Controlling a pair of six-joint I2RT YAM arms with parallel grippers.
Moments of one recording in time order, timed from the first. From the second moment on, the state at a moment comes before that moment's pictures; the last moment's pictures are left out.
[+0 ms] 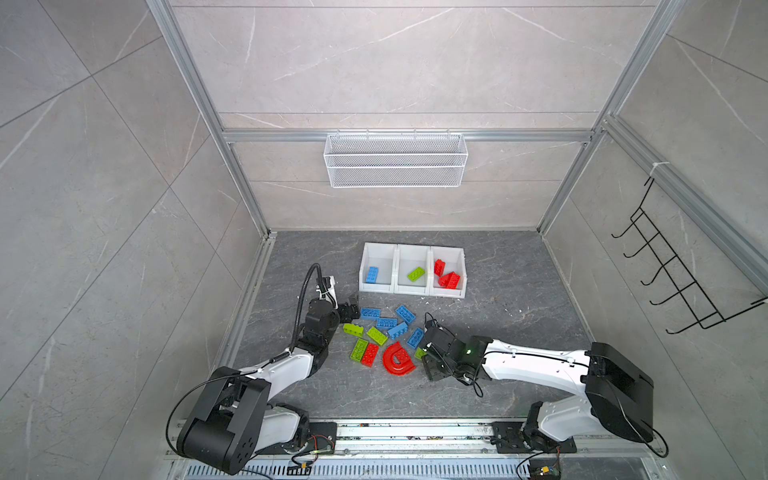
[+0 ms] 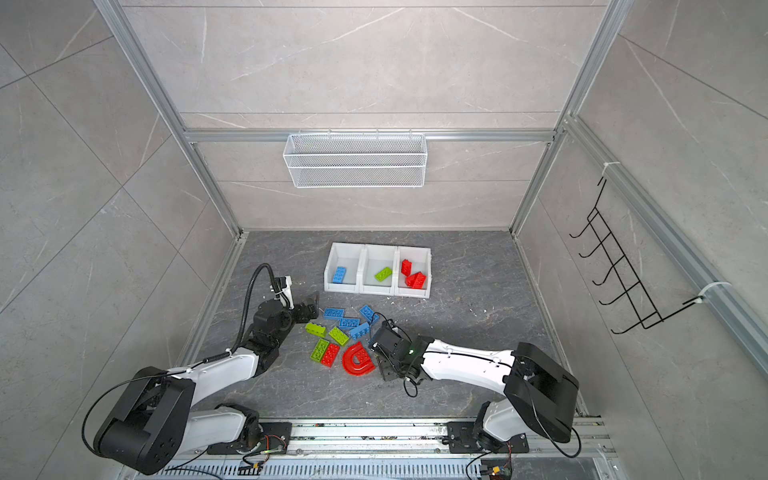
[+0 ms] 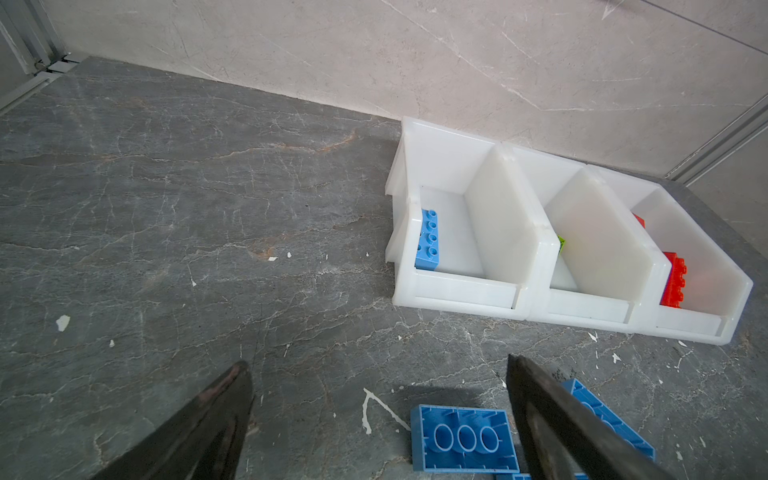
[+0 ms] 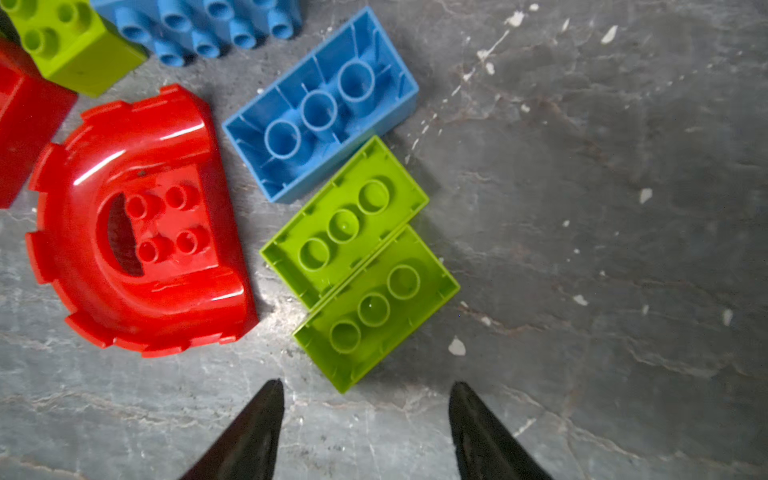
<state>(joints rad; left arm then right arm) -0.36 1.27 0.38 0.56 -0.11 -0.30 1.01 1.46 0.77 -0.52 0.18 0.63</state>
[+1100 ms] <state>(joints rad) -0.36 1.28 0.38 0.56 -0.12 -0.30 0.89 1.29 0.70 -0.59 0.15 0.63</state>
